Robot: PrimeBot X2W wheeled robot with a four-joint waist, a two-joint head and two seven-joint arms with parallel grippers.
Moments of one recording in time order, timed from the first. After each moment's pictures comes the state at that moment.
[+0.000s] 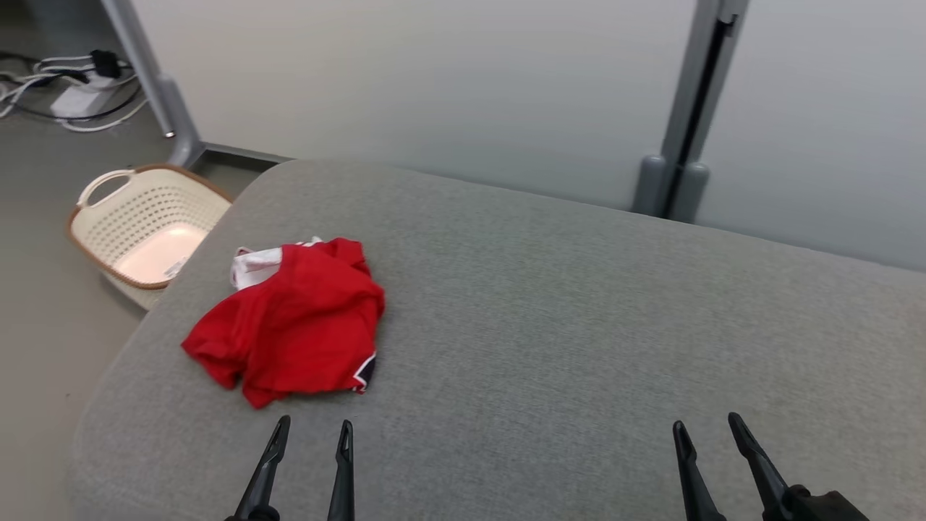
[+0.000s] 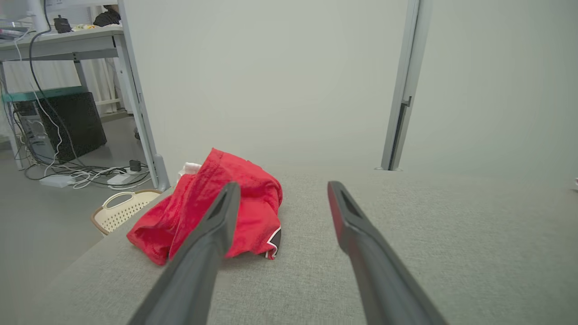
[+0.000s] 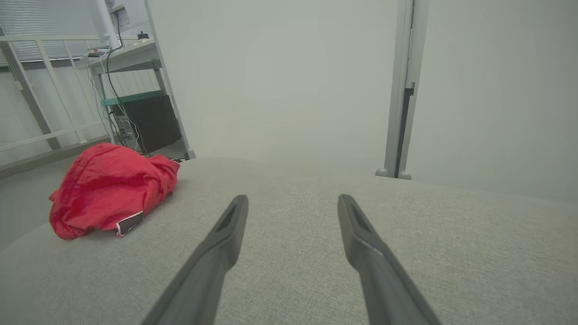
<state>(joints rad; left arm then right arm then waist) 0.22 0.05 -0.22 -0.03 -0.10 0.11 -0.26 0.16 -0.06 0.15 0.15 0.15 0.13 -0.26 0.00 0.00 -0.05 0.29</state>
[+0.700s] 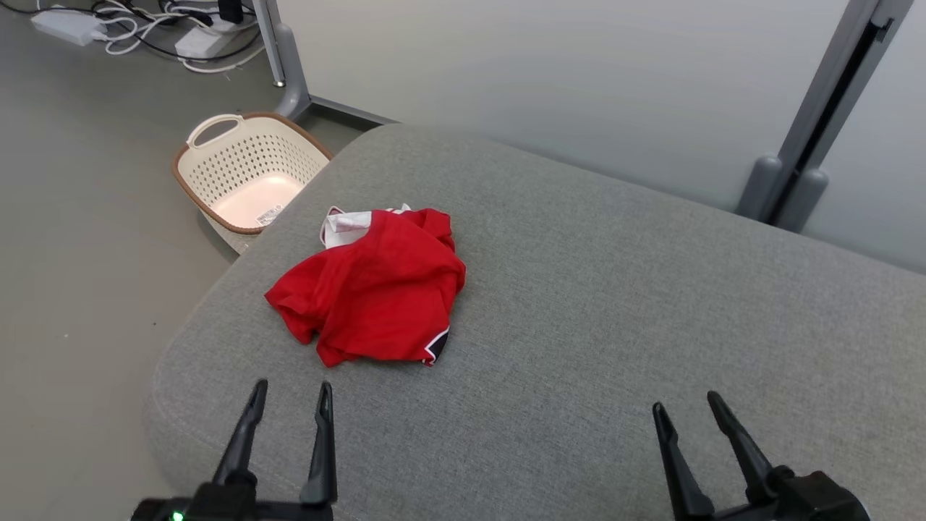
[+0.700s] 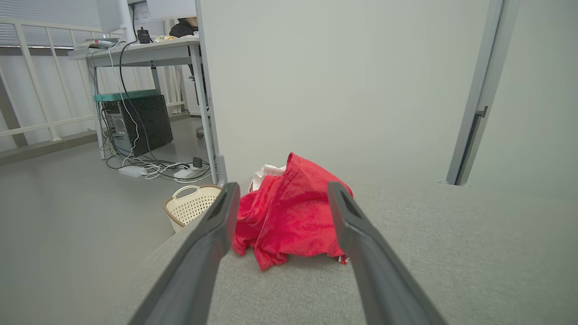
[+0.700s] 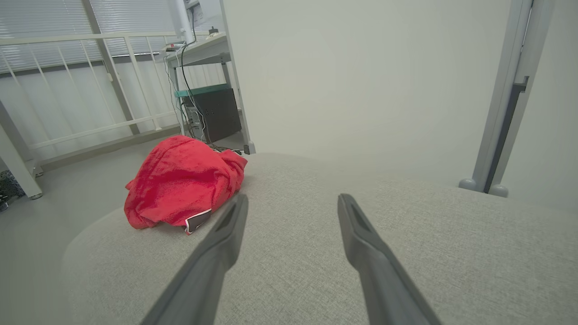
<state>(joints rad) 0.17 0.05 -0.18 -0.03 -0.10 0.11 -0.26 0.12 -0.06 0.20 0.14 0.15 0.13 -0.26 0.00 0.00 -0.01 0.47</state>
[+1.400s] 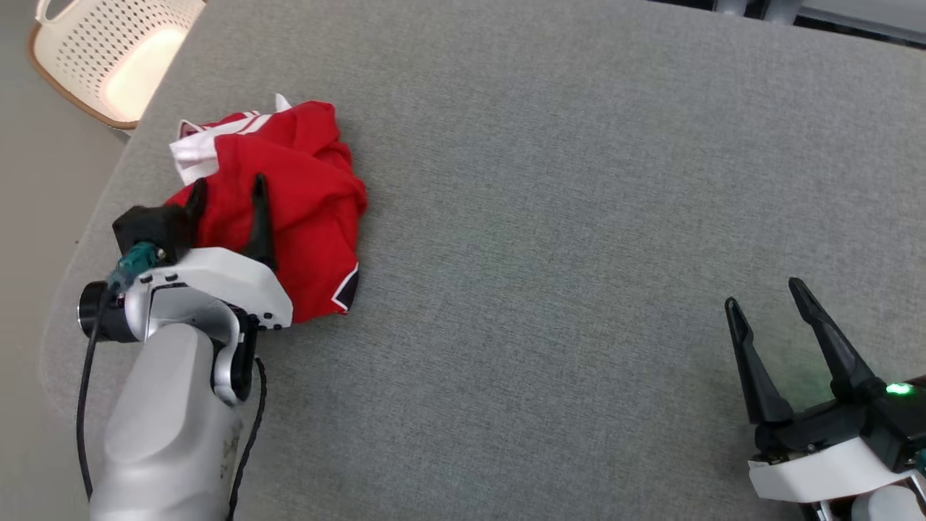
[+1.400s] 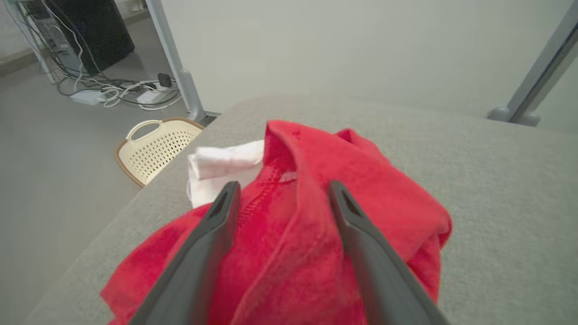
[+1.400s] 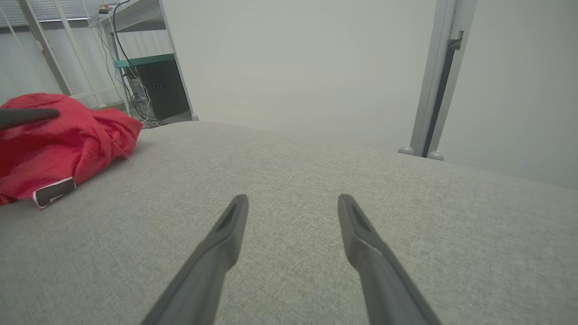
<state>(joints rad) -0.53 0.06 -0.07 0.54 -0.23 0.05 -0.17 -0.04 -0.27 0.17 0.04 0.16 0.13 -0.26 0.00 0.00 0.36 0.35</state>
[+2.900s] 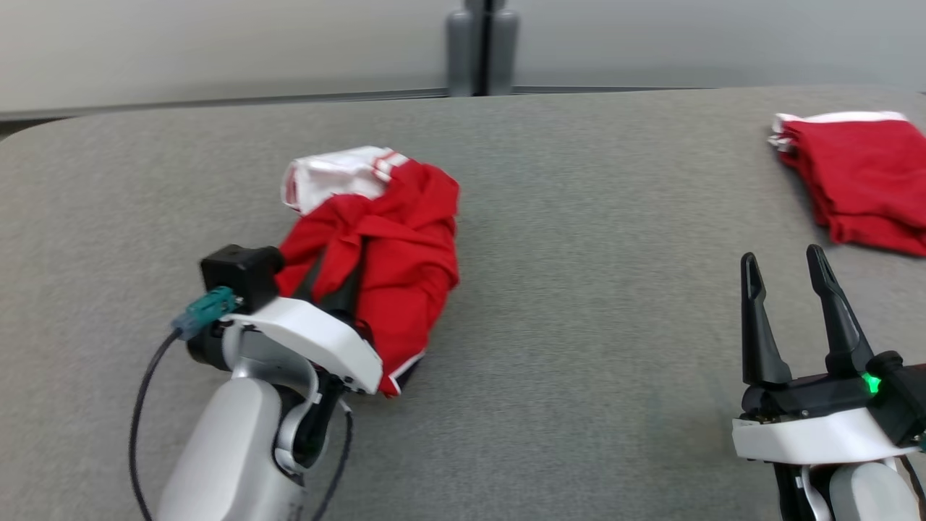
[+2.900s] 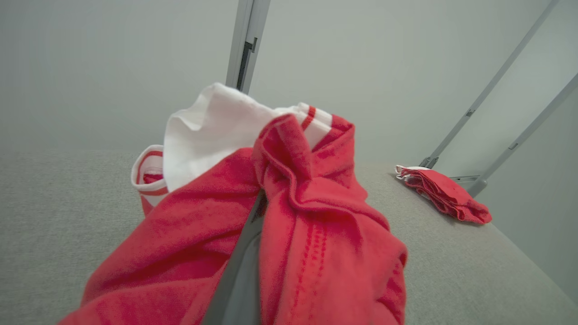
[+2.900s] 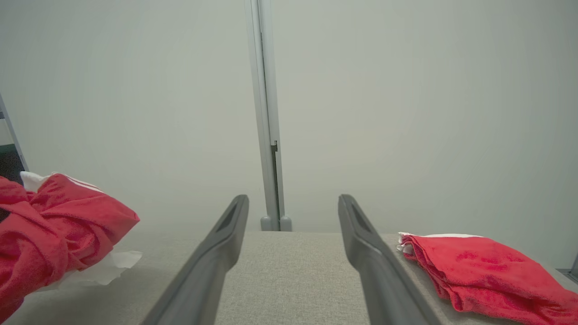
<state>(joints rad) -0.37 0.05 -0.24 0.25 -0.47 -0.06 0.03 -0.11 -0.10 0.07 0.03 0.17 0.13 -0.26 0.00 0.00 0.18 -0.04</state>
